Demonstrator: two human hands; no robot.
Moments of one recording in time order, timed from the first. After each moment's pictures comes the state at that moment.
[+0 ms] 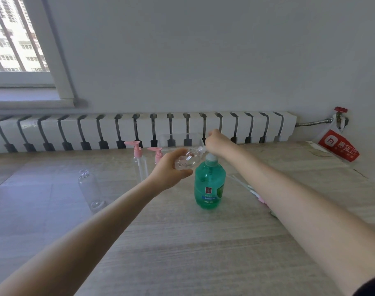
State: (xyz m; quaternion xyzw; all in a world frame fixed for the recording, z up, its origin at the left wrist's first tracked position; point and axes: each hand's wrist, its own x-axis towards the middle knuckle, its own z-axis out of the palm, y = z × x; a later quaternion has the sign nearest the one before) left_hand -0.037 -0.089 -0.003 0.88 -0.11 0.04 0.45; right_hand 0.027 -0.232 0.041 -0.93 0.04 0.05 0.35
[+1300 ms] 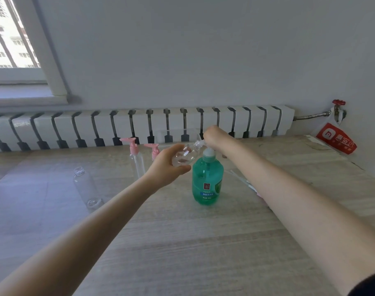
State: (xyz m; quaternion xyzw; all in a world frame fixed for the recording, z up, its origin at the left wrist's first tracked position) left_hand -0.032 -0.088 -0.008 0.87 -0.12 0.04 0.47; right_hand 0.032 -0.235 0.043 -0.95 0.06 0.05 0.30
